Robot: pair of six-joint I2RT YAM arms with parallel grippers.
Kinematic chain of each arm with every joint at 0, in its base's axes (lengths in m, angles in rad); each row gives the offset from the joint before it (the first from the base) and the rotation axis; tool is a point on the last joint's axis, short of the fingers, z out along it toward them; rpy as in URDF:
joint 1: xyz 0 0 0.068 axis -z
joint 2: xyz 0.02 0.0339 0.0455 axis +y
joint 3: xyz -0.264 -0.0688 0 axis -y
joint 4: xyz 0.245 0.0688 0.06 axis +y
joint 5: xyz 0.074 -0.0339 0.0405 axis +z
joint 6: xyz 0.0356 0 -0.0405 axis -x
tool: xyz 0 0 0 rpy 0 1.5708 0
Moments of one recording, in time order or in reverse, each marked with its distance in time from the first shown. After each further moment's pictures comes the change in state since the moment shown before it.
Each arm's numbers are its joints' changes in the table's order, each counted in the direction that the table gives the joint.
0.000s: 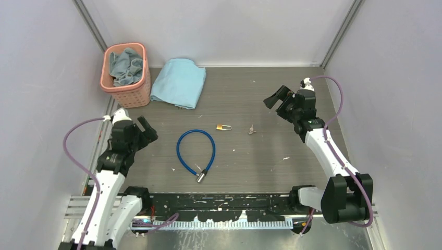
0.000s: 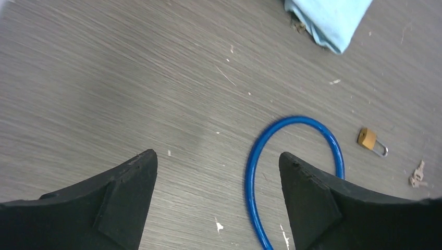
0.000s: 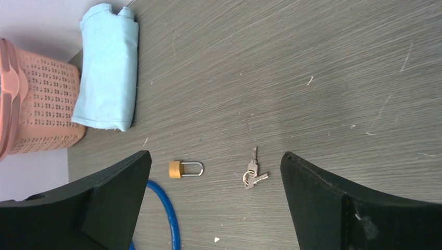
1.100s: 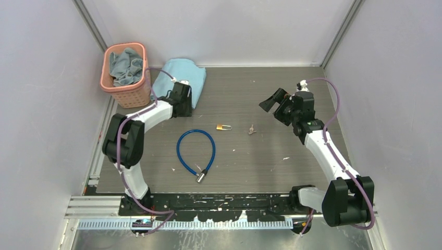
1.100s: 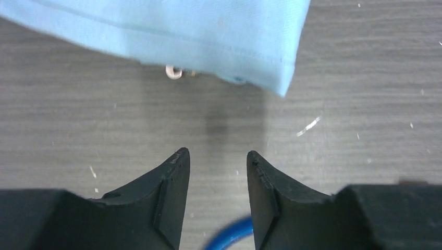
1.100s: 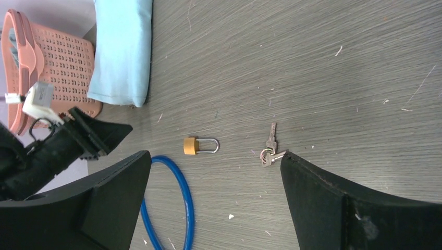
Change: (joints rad) left arm 0.283 1.133 0.520 -0.328 0.008 -0.243; right arm -0.026 -0.024 -0.011 0.041 0.087 -0.044
